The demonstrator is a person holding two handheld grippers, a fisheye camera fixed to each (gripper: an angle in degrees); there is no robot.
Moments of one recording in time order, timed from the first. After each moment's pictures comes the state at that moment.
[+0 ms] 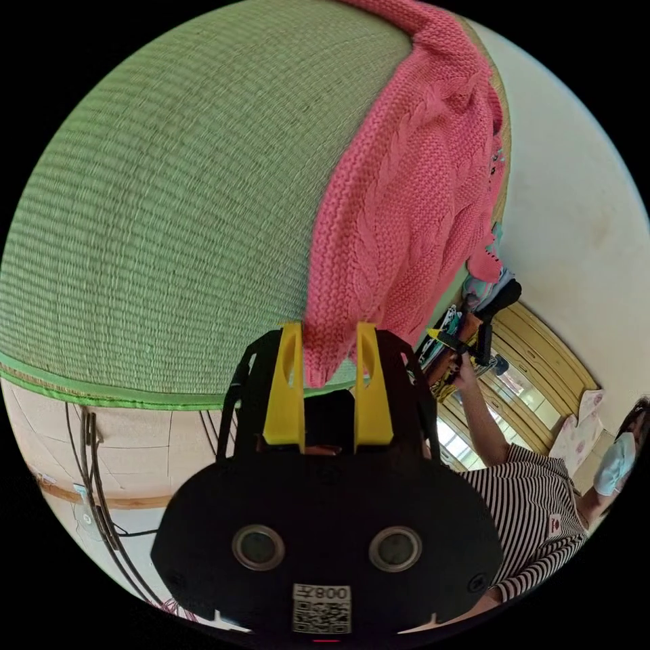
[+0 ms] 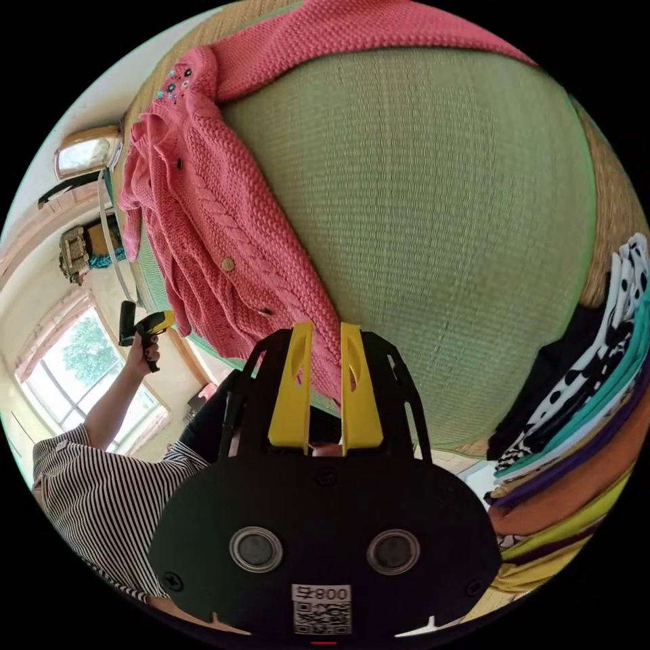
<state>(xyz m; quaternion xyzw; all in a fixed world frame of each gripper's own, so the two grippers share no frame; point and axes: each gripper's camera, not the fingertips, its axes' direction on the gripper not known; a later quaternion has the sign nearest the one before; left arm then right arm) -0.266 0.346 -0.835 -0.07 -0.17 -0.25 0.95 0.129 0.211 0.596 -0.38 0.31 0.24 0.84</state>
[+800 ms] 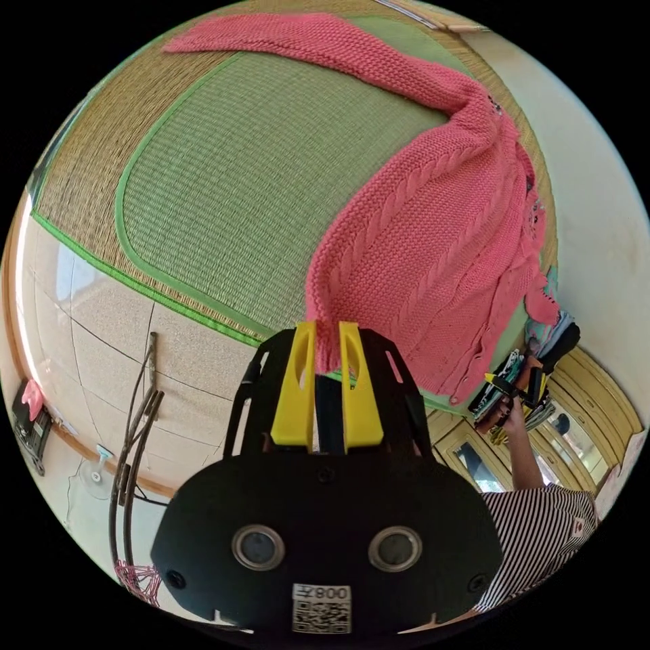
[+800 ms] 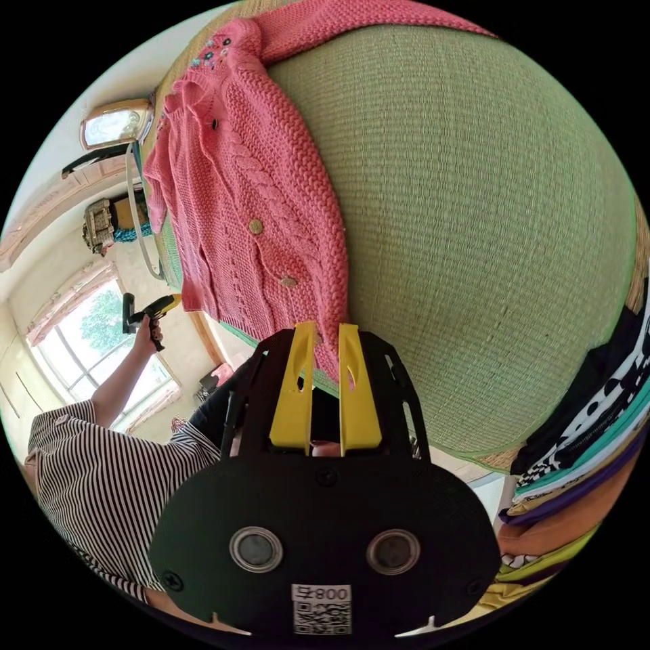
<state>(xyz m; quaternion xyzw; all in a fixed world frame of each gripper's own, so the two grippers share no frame) -0.246 0.360 -0.861 0.02 -0.37 -0.26 0.89 0.118 0.241 0.604 -0.39 0.25 0.21 0.86</state>
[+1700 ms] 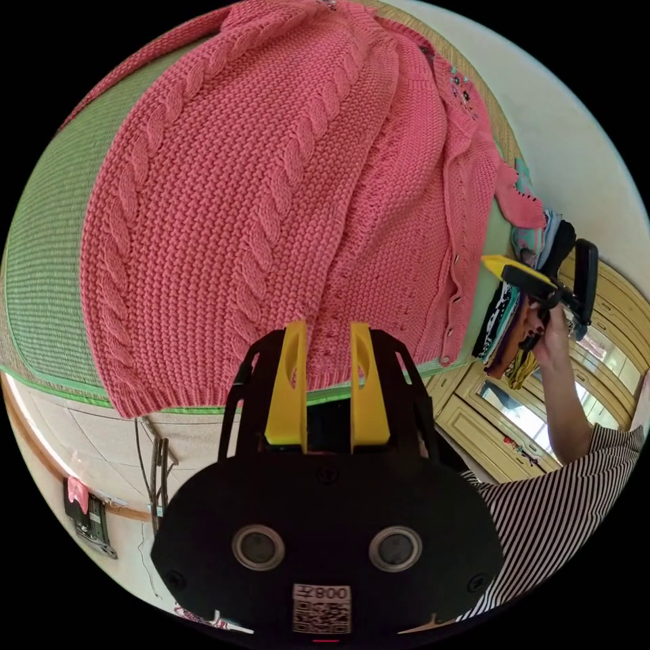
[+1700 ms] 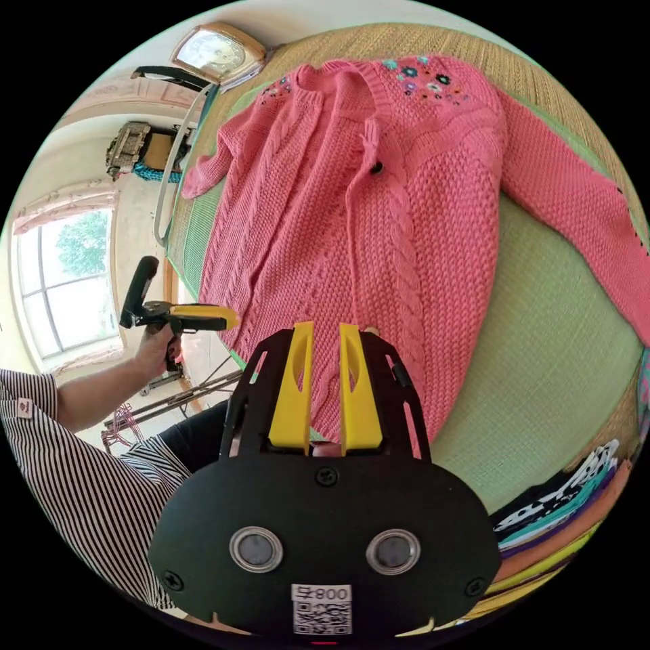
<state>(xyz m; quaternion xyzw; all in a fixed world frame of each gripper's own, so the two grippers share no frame) -0.257 0.289 -0.693 -0.11 -0.34 -0.15 0.92 -0.012 0.177 0.787 -0.39 0.28 -0.02 0.87</state>
